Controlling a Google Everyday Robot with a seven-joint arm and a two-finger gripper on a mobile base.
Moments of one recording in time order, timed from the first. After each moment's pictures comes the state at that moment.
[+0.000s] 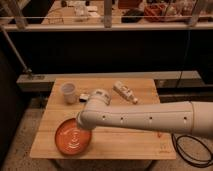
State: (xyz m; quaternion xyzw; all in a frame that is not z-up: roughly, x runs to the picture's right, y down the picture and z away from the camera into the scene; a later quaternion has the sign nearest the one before) arm -0.107 0.178 0.693 -0.10 -0.28 -0.52 0.80
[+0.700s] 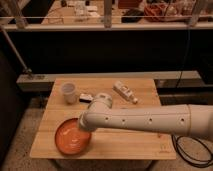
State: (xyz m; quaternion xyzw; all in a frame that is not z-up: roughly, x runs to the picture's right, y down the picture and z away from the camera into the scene) arm -0.107 0.193 0.718 -0.09 -0.31 -0.52 0.79
